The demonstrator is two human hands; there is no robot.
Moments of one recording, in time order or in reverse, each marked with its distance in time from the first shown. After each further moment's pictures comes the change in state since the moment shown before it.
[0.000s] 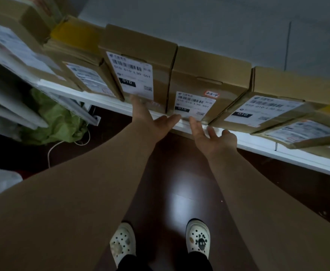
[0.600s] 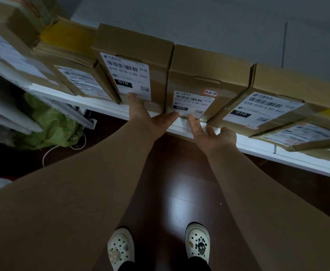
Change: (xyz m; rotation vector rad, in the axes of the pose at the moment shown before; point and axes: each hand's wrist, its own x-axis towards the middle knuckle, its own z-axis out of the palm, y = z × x) left_hand 0.012 0.004 0.012 -0.036 -0.018 0.001; right_hand 0.014 -0.004 0.013 0.015 -0.026 -0.027
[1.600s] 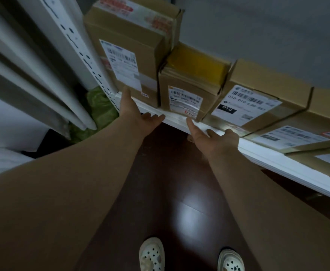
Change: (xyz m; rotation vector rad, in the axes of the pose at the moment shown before) left_hand -0.010 0.198 -0.099 -0.081 0.139 0.157; right_hand -0.001 0.193 0.041 -0.144 -0.054 0.129
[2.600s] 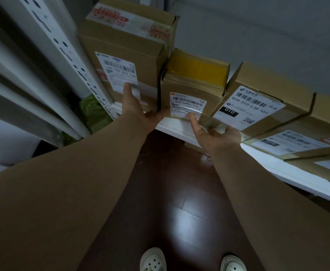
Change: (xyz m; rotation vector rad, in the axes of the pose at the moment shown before) left_hand 0.023 0.013 0.024 -0.013 -0.168 -0.033; right_hand 0.022 -0.002 0.026 -0.043 -0.062 -0.075
